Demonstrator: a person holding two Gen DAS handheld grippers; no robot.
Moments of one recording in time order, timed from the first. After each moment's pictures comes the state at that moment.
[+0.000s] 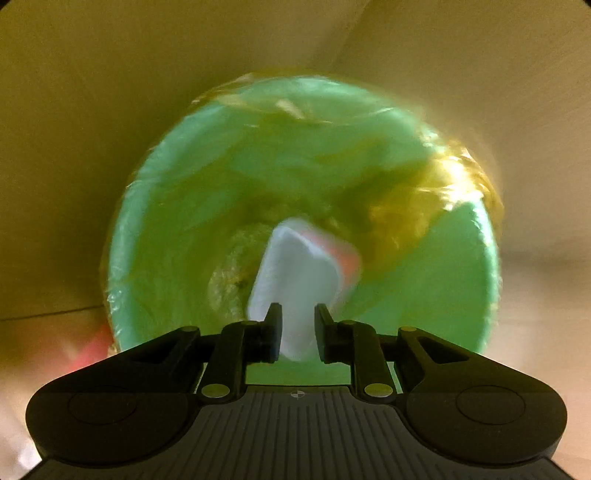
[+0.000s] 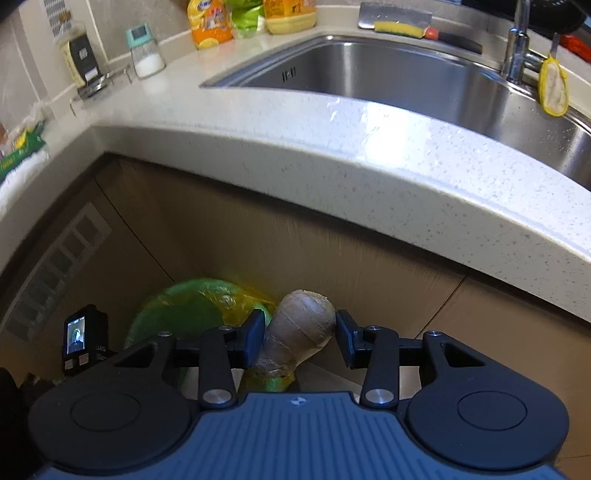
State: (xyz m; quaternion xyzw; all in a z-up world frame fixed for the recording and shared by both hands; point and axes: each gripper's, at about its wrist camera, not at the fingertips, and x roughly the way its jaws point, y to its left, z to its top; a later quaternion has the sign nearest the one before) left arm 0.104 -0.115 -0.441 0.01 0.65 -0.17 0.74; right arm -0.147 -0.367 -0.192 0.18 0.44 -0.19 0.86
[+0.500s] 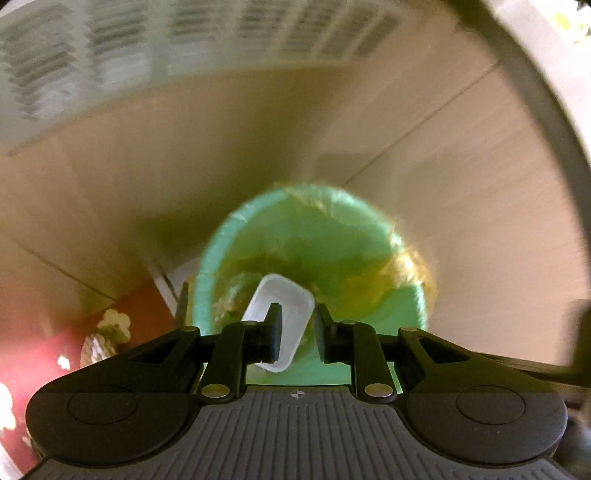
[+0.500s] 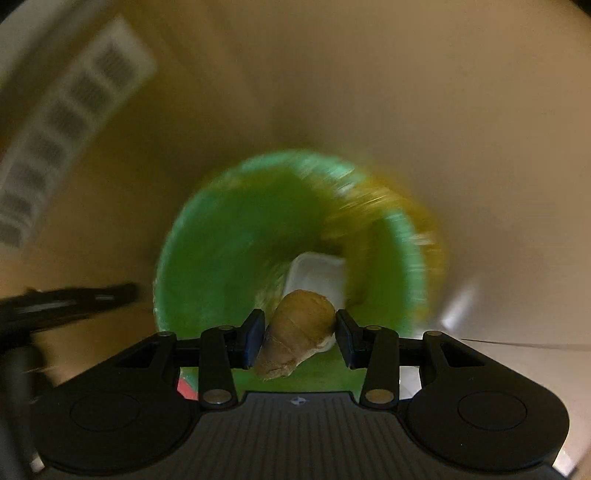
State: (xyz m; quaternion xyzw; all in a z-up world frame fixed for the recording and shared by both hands) left arm 0.068 -0.032 -0.328 -0.15 0.57 -0.14 0.80; right arm 0.005 -0.288 -0.365 0.19 0.60 0.00 0.78
